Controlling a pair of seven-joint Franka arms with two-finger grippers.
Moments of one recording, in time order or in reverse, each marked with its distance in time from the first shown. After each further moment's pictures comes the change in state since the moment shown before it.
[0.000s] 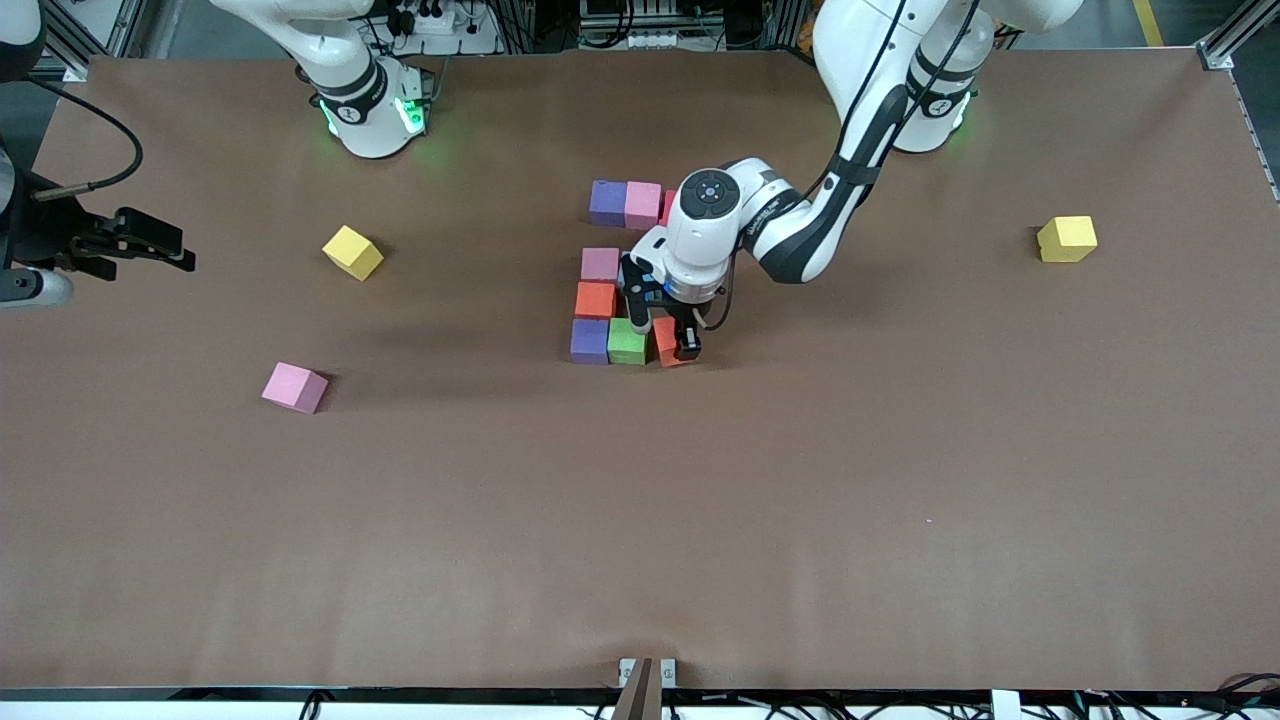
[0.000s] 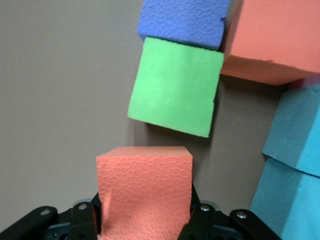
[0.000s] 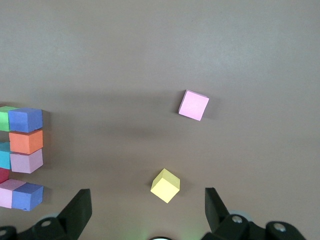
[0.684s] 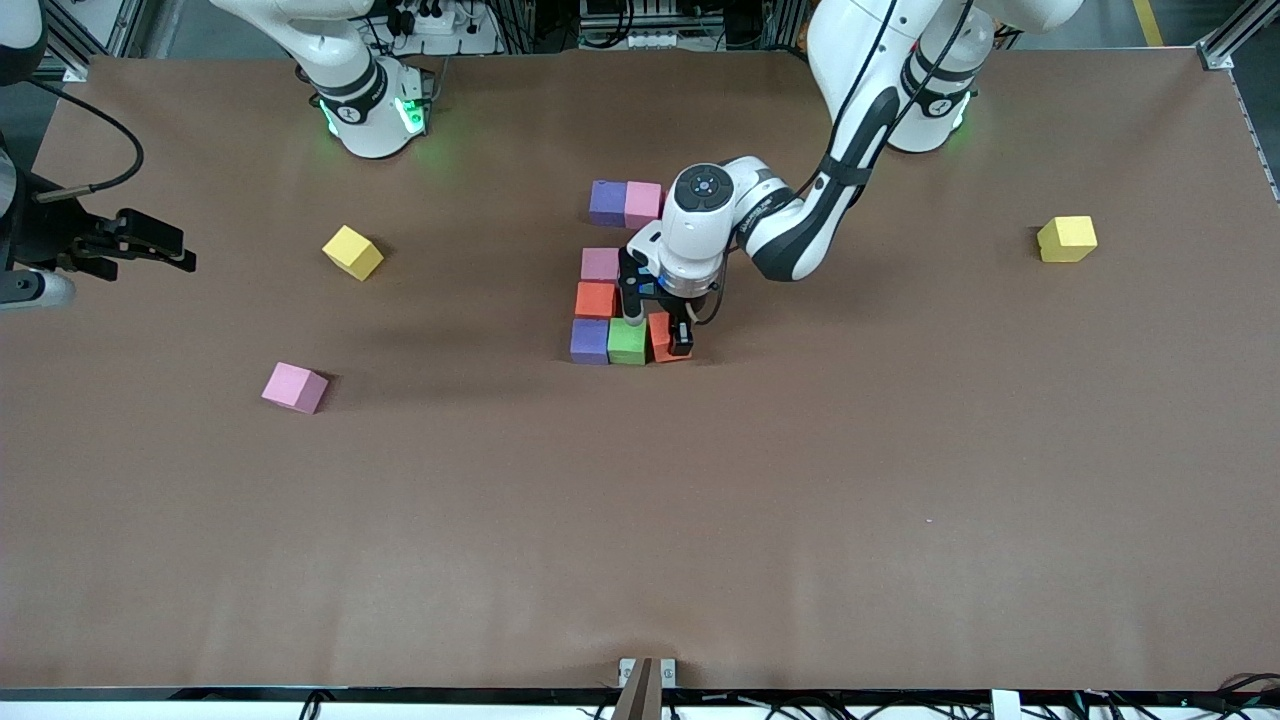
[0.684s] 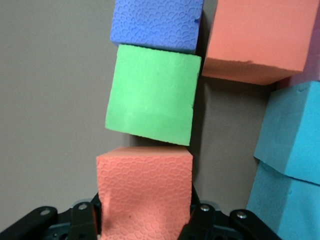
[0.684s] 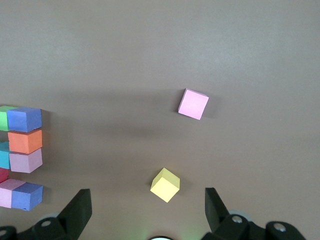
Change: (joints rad) left arm -0.005 0.015 -0.008 -0.015 0.040 0.044 0.005; right arm -0.002 0.000 0.000 -0.005 0.000 0.001 0.000
